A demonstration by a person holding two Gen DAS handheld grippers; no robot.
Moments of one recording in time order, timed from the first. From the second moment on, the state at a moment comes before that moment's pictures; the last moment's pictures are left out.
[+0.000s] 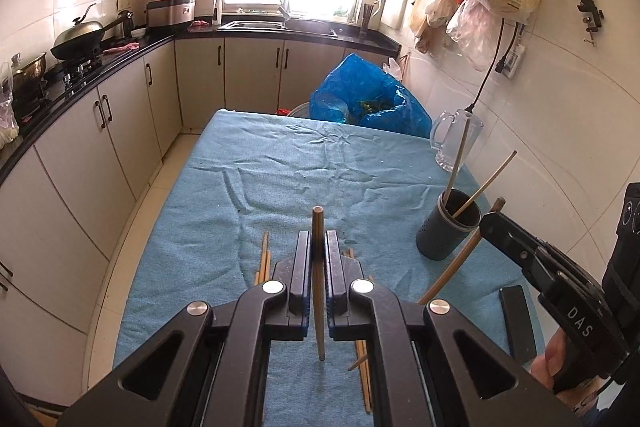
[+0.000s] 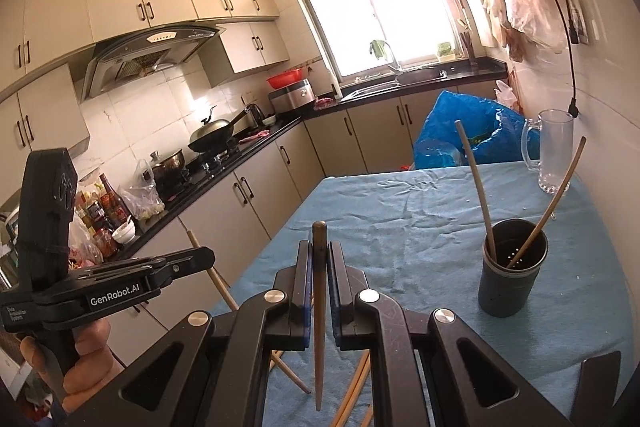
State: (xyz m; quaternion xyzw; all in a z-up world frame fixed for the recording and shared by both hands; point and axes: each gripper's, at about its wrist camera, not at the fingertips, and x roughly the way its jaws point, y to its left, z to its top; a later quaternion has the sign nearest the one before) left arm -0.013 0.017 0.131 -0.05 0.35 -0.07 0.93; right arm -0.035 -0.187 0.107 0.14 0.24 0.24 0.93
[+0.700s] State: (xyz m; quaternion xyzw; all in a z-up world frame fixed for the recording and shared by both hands) left arm -0.014 0.003 0.142 -0.04 0.35 -0.08 0.93; right arm -0.045 -0.244 0.120 0.18 0.21 0.19 0.94
